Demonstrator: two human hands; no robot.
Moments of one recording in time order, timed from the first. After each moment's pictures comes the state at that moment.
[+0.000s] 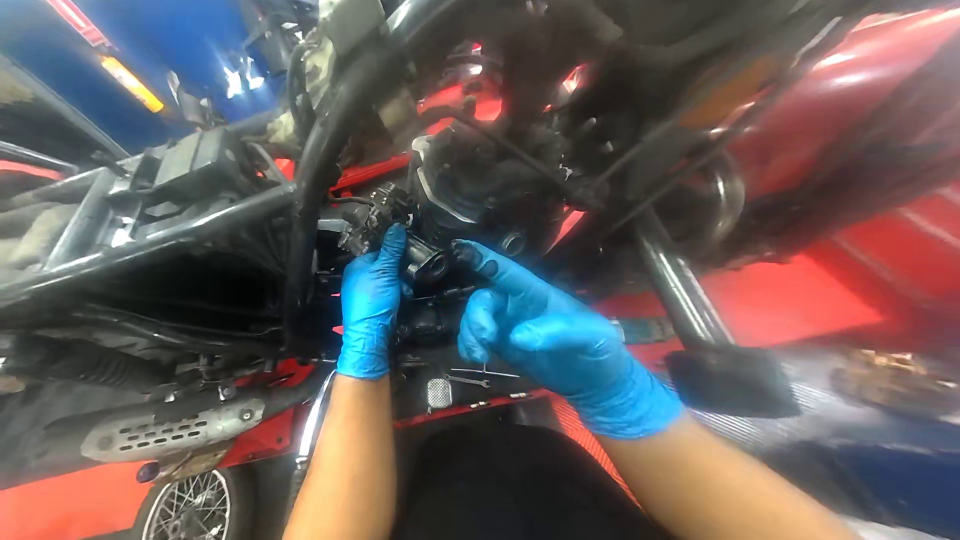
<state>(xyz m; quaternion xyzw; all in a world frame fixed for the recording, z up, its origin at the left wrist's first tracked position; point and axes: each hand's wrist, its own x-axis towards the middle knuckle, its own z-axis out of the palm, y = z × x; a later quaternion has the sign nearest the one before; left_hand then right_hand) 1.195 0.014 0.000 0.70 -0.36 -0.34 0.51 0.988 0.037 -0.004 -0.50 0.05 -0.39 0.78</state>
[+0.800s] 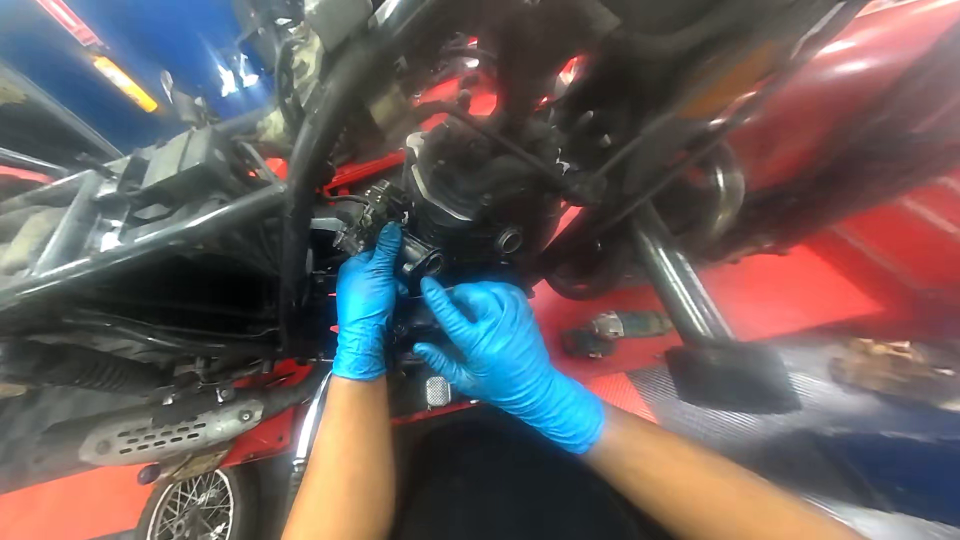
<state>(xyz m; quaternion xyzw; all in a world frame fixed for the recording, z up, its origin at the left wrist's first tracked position) 1.193 0.013 0.004 0.71 -0.35 -0.35 0.51 1.023 0.051 -0.046 -0.85 0.37 -0.38 -0.02</state>
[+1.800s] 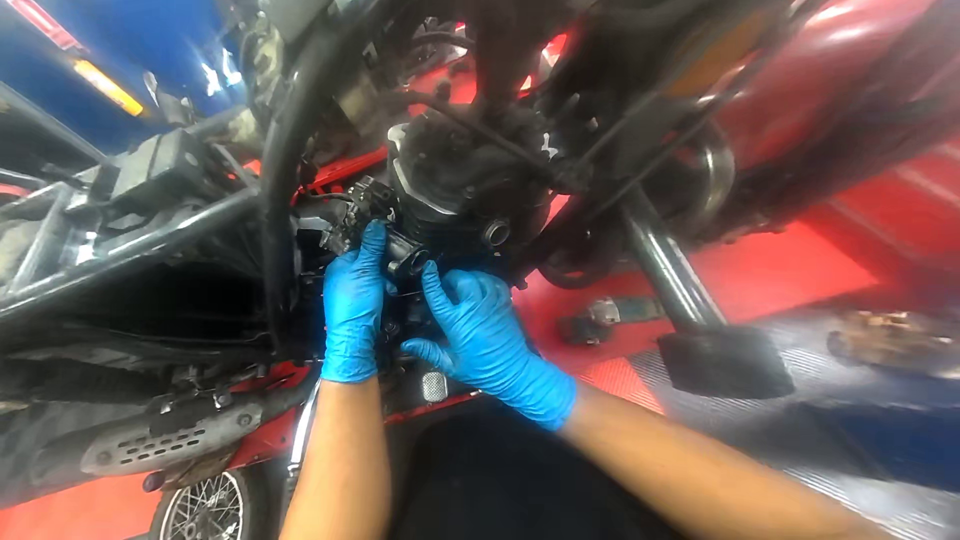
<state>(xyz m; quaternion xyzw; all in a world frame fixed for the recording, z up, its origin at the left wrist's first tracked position) 1.193 0.013 0.001 0.72 -0.37 -0.33 0.50 1.030 0.041 -0.074 -0.84 0.43 -0.32 0.00</state>
